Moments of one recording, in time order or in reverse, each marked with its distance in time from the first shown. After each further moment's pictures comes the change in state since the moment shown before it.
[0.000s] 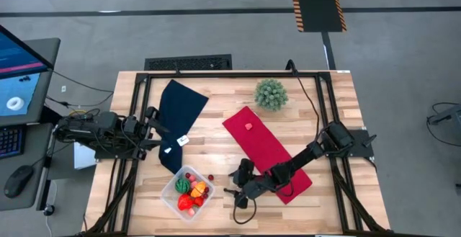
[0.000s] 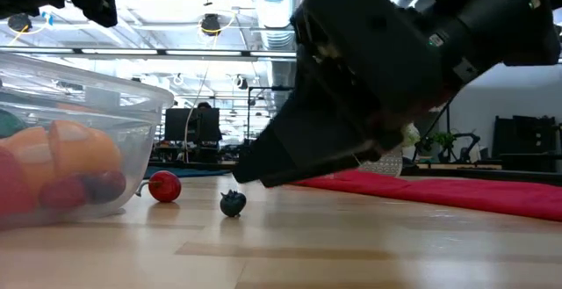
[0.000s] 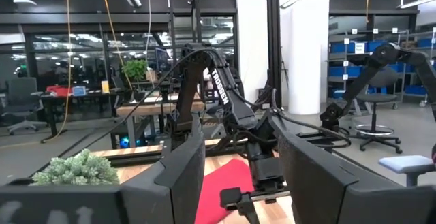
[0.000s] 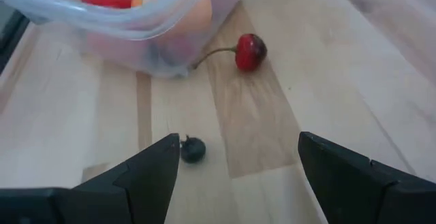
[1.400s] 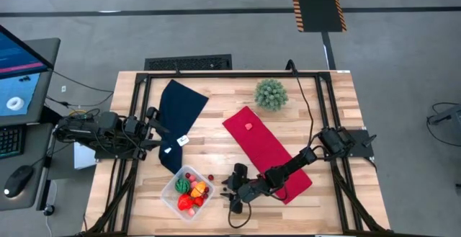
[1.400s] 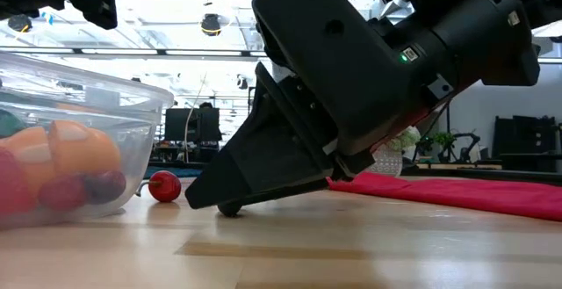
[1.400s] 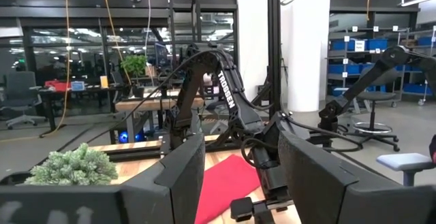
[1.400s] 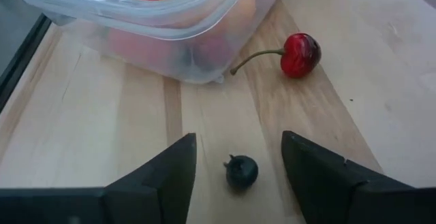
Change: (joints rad) left arm 0.000 0.000 0.000 -0.016 0.000 -0.011; right arm 0.015 0.119 0.092 0.036 -0.068 0.007
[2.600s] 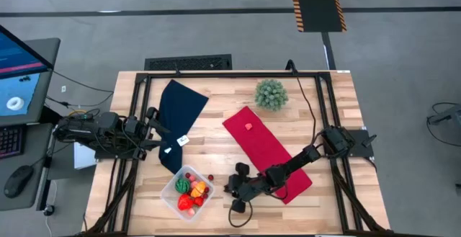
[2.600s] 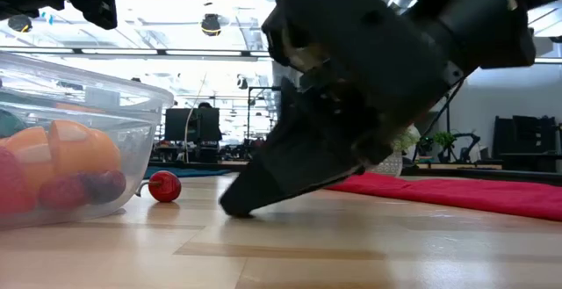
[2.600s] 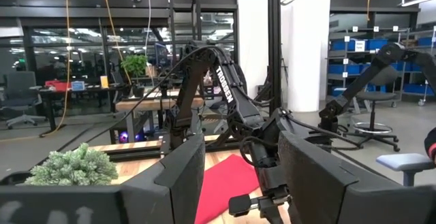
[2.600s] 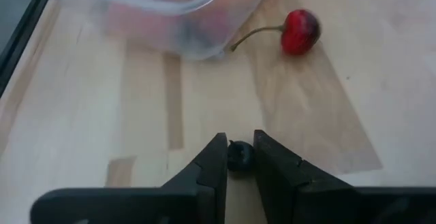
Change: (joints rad) left arm 0.000 0.000 0.000 0.000 0.000 -0.001; right arm 0.009 -0.043 -0.006 -0.120 -0.073 0.020
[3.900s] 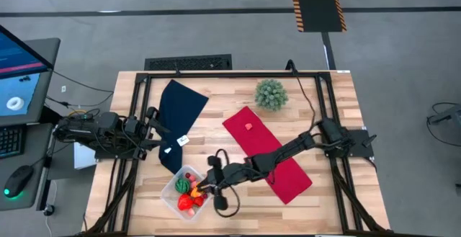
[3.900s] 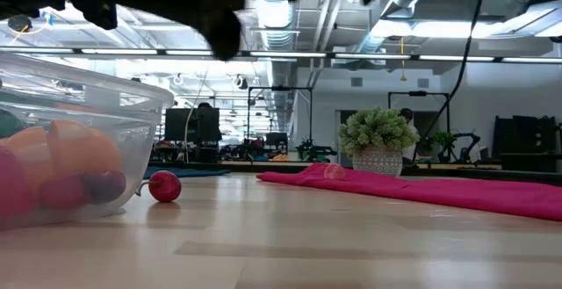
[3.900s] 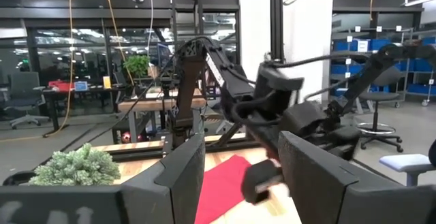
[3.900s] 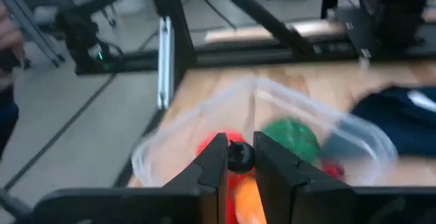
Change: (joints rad) left arm 0.000 0.000 0.000 0.001 -0.008 0.003; right arm -0.160 -0.034 0.268 0.135 -0.244 -0.334
